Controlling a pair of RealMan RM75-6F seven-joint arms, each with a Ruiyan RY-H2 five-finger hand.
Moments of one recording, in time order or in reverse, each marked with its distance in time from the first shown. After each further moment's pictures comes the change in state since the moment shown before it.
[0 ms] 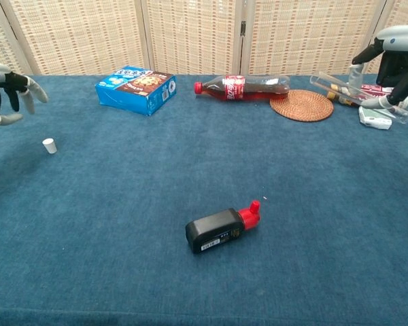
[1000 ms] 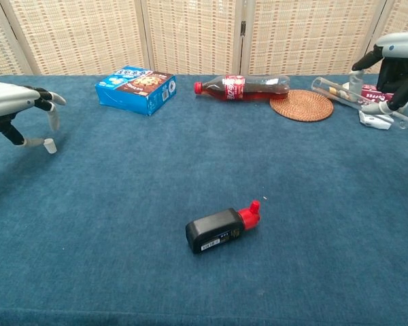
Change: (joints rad) left arm 0.008 -0.252 0.010 0.310 0.118 0.054 0.039; right arm 0.000 -0.009 -0.003 0.009 0.007 -0.017 0.000
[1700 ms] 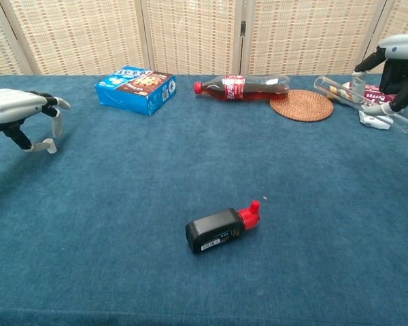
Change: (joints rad) left arm -0.004 -0.068 -0.020 0.075 -0.011 -0.021 0.017; right arm -0.005 -0.002 -0.003 0.009 0.000 -0.003 0.005
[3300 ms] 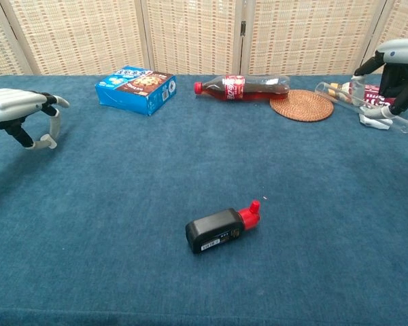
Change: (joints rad) left arm -0.004 -0.027 -0.020 0.070 0.022 -0.006 -0.078; right arm 0.004 -0.011 -0.002 0.015 0.013 -0.011 -0.009
